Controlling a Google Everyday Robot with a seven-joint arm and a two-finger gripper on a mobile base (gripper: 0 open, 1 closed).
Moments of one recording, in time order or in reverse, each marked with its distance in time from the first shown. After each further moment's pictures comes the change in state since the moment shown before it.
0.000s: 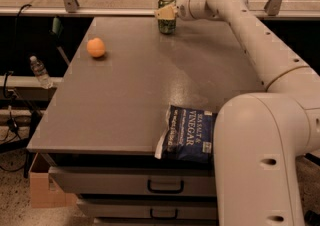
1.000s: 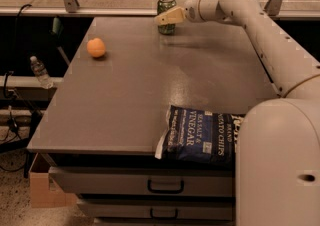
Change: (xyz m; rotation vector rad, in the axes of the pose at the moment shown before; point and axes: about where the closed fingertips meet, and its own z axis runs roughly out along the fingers) arm 0.001 -0.003 -0.039 -0.015 -0.044 -0.065
